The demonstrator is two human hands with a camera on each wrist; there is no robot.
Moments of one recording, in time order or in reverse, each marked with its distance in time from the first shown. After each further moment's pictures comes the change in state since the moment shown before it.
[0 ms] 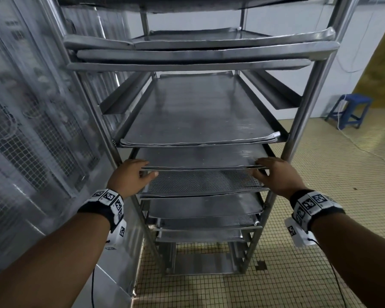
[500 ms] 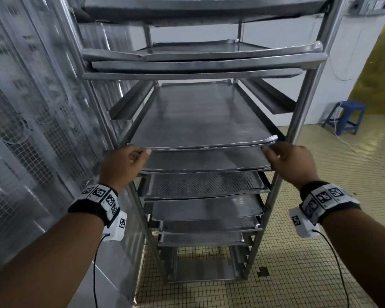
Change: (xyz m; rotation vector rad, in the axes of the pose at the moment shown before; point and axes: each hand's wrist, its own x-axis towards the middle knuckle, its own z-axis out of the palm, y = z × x) left_hand -0.003 0.012 -0.049 -0.170 0.395 0.035; right_hand 0.002 -0.021 -0.055 0.036 0.326 0.078
